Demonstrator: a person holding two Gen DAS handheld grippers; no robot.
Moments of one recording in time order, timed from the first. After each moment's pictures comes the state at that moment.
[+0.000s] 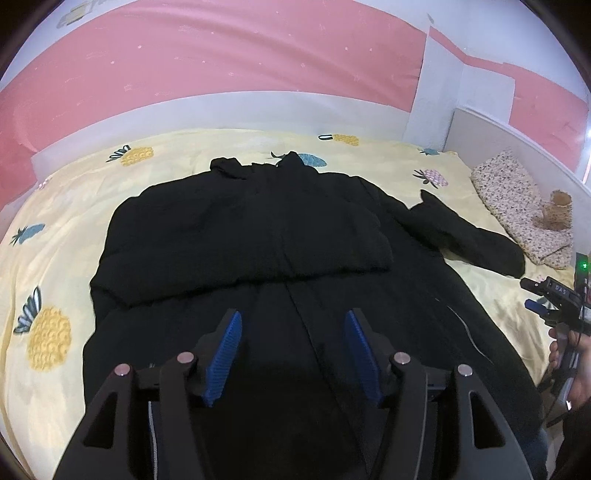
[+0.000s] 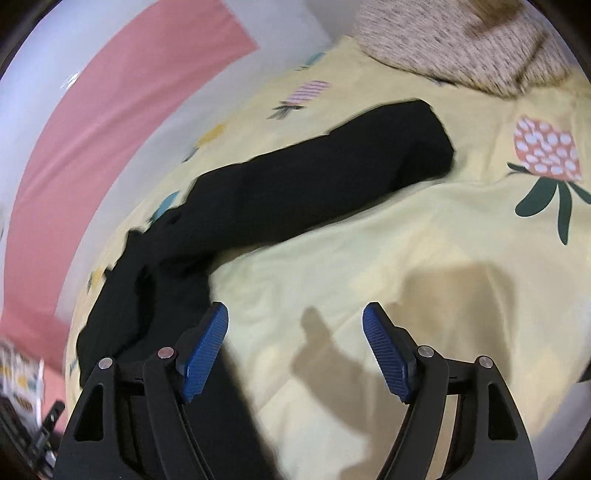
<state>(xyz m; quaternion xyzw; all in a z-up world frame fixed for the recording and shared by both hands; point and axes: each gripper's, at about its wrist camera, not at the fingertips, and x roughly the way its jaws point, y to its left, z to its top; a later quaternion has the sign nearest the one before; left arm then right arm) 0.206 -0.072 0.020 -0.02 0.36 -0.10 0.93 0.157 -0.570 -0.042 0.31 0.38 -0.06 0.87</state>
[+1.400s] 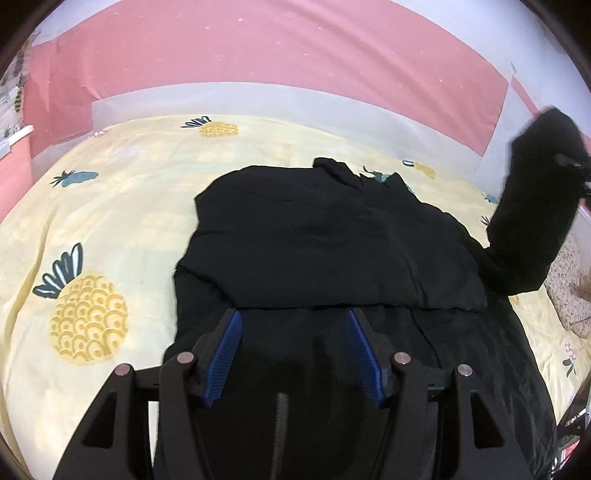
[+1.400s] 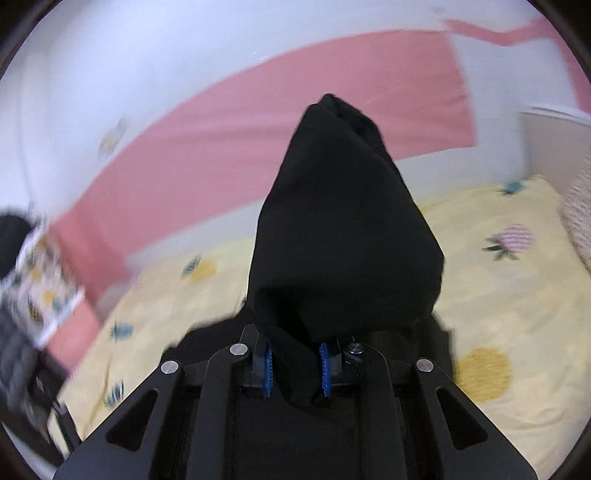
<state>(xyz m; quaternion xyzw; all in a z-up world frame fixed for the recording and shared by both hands) 0.221 0.055 -0.015 -0.11 0.35 -0.01 0.93 0.268 -0.287 0.139 0.09 0.27 0.16 0.94</state>
